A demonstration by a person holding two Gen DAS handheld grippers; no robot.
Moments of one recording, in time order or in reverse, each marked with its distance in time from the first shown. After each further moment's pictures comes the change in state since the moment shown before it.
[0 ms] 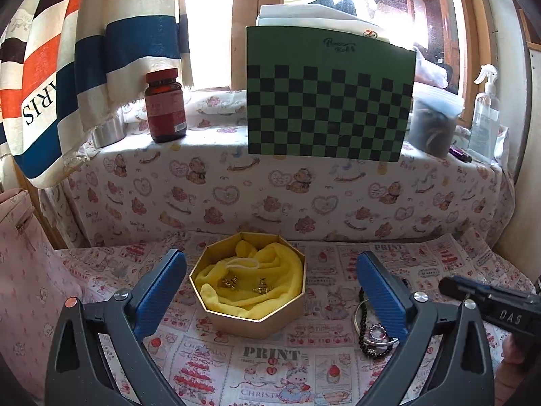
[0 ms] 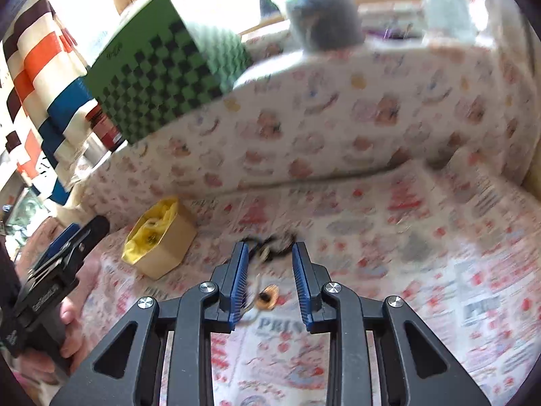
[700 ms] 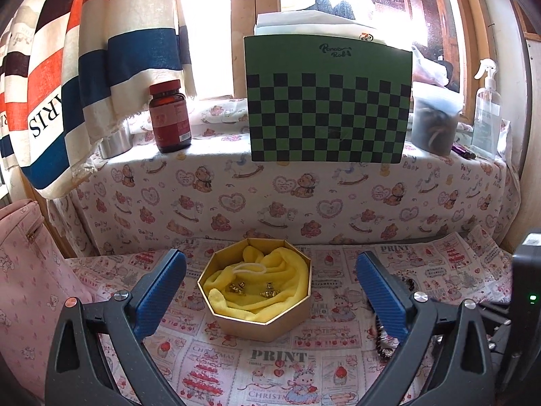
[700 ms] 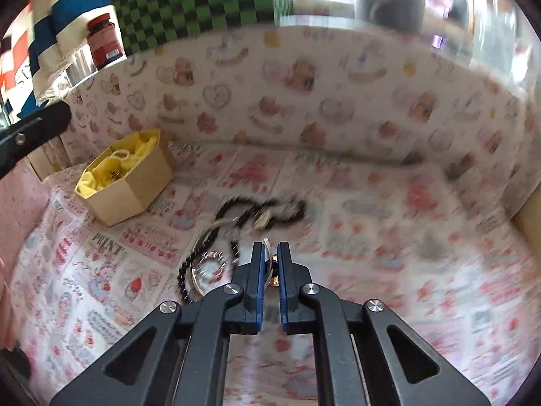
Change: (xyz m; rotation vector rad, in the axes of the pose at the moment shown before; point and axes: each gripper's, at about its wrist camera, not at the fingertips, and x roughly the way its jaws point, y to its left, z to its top) left arm -0.006 -0.006 0.000 0.037 -0.030 0.041; right arm 0.038 0.046 -0.036 -0.298 0.010 -0.251
